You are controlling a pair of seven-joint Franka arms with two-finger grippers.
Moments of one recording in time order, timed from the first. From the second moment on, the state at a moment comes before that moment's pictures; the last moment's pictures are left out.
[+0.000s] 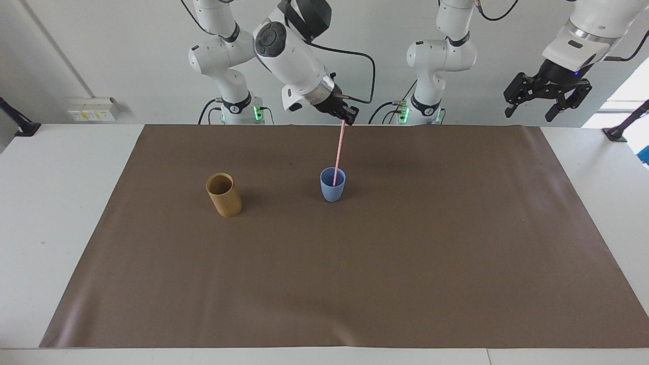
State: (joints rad) left arm -0.11 -0.05 0.08 -1.47 -0.02 1.44 0.16; right arm 0.54 0.06 0.01 -1.77 0.62 1.85 1.07
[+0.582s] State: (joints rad) left arm -0.11 -0.05 0.08 -1.47 -0.02 1.44 0.16; right arm 0.54 0.05 0.01 -1.83 0.65 1.85 1.07
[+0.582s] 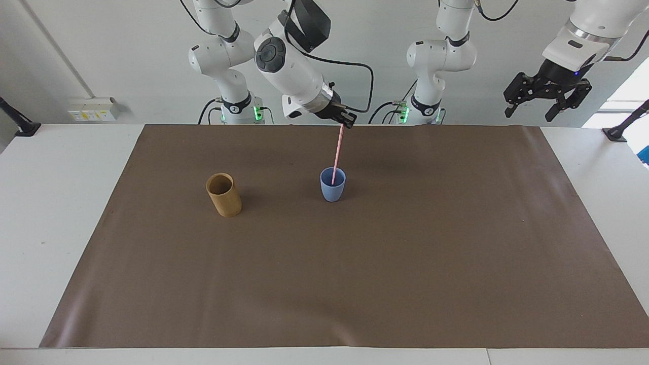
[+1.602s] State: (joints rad) left arm -0.11 -0.05 0.08 -1.47 -0.02 1.43 0.15; right arm 0.56 0.11 0.01 -1.89 0.65 1.96 1.07
